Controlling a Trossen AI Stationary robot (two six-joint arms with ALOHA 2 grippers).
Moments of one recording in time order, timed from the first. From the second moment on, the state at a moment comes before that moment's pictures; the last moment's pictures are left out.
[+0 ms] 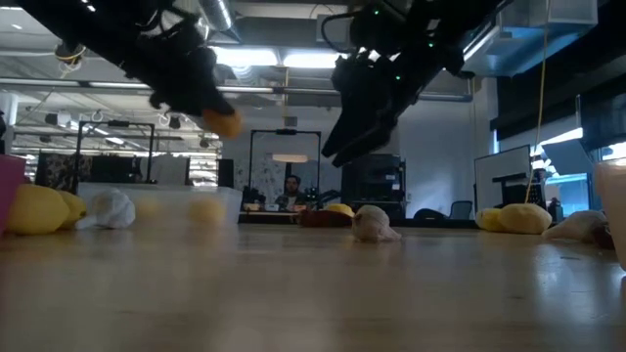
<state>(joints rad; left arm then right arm) 0.17 0.96 0.49 0.04 -0.59 -0.19 -0.14 1.68 1.09 -0.17 -0.02 0.11</state>
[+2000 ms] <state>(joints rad) 0.50 1.06 0.49 -0.25 -0.51 -0.33 -0.14 1.69 1.09 -0.17 -0.04 0.13</state>
